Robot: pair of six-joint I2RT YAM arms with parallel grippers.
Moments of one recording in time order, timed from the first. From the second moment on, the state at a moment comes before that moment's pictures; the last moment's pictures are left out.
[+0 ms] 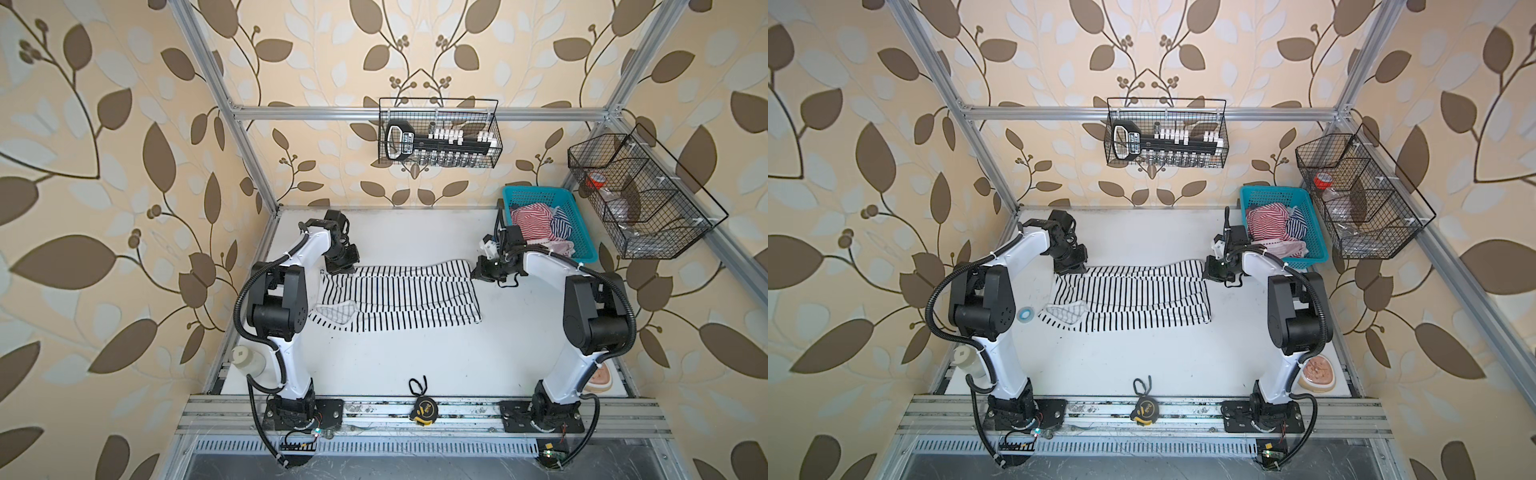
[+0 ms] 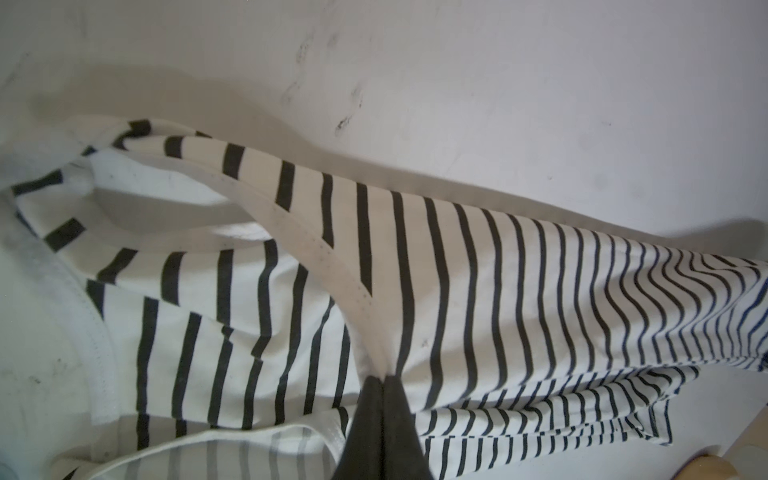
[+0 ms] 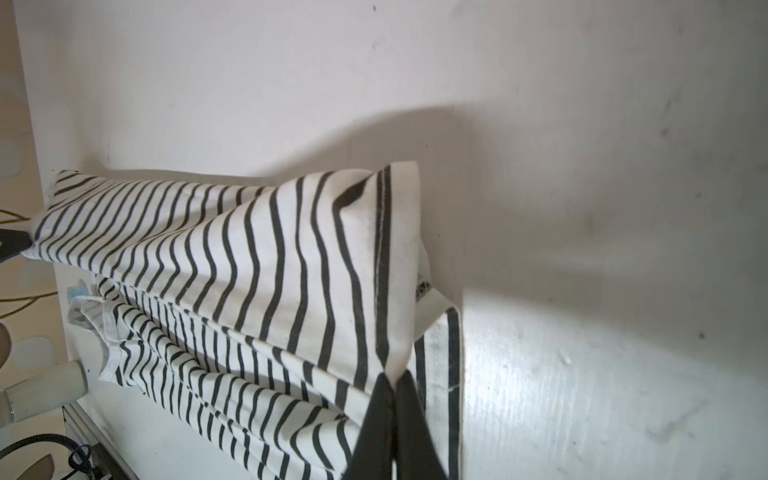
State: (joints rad) left arm -0.11 1.91 1.50 -0.95 0.25 -0.43; right arm 0.08 1.81 1.16 -0.53 -0.40 0.23
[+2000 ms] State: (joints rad) left arm -0.10 2.08 1.54 -0.93 0.21 -0.49; right arm 0.18 1.91 1.18 -0.54 -0.31 0.26
